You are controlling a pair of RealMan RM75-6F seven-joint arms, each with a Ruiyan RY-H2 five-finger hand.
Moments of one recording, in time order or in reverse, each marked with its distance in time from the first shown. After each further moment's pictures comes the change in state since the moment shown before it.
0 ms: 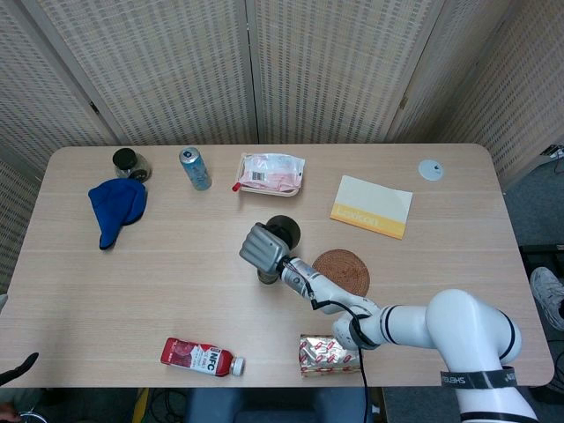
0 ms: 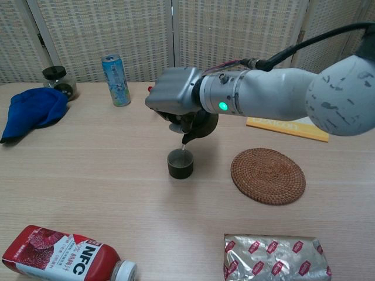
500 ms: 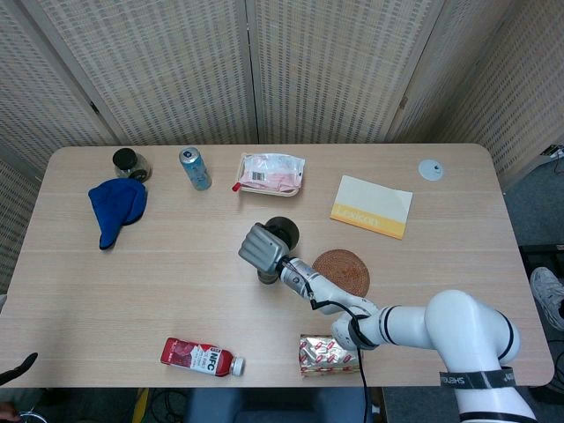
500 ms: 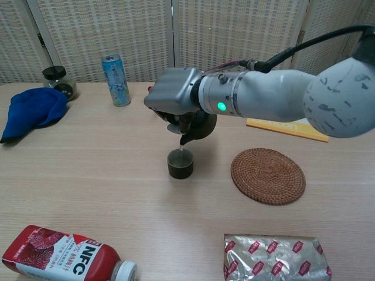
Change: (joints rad) left arm 0.002 0.000 -0.001 0.005 -0.001 0.000 -0.004; right arm -0.005 -0.008 0.008 0.007 0.000 0.002 0.035
